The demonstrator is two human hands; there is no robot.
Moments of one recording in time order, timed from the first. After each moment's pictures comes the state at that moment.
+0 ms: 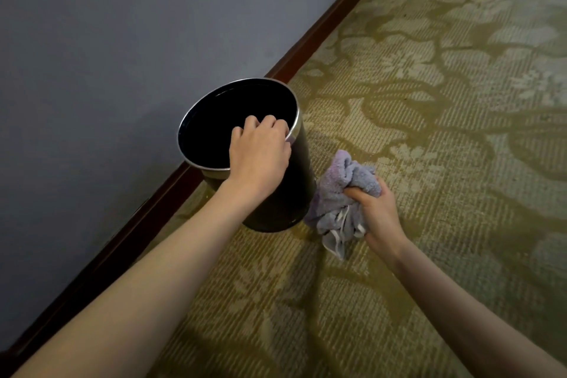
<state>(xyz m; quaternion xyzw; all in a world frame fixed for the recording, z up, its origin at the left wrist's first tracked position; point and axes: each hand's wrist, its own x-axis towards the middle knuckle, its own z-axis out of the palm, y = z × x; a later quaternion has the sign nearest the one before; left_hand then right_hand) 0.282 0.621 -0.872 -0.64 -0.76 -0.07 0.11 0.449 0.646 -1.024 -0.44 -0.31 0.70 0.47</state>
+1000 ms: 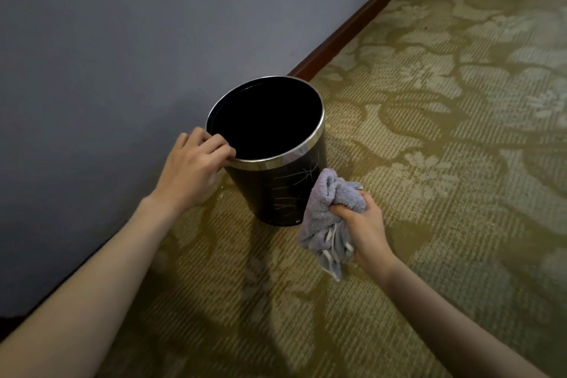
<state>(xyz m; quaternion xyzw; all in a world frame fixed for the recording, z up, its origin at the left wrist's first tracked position) 0.141 0.539 -0.885 -0.74 -0.62 -0.07 0.23 0.418 0.594 -0.998 -0.44 -0.38 0.71 0.40</state>
